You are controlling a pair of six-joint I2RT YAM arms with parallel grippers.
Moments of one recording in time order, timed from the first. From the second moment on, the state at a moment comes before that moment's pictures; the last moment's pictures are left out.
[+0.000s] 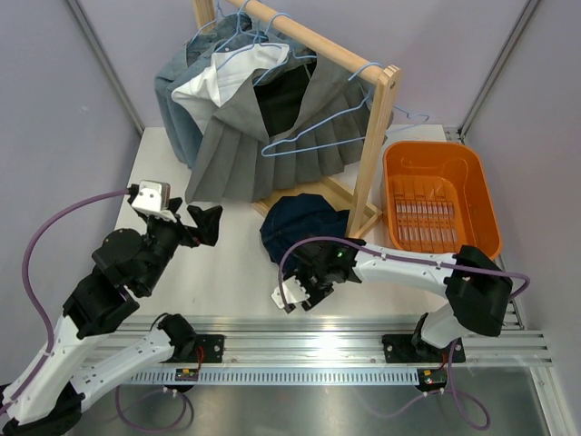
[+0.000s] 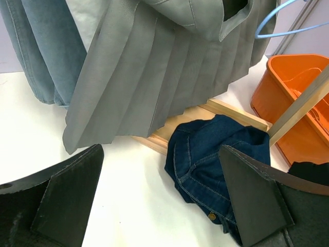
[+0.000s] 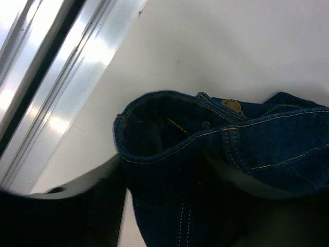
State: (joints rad) left arm -0.79 0.56 1.04 -0.54 -0.46 -0.18; right arm 1.06 1.52 0.97 -0.59 -0.28 -1.17
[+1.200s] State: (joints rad) left arm -0.79 0.63 1.08 -0.46 -0.46 -0.07; right arm 0.73 1.13 2.07 -0.51 -0.25 -0.47
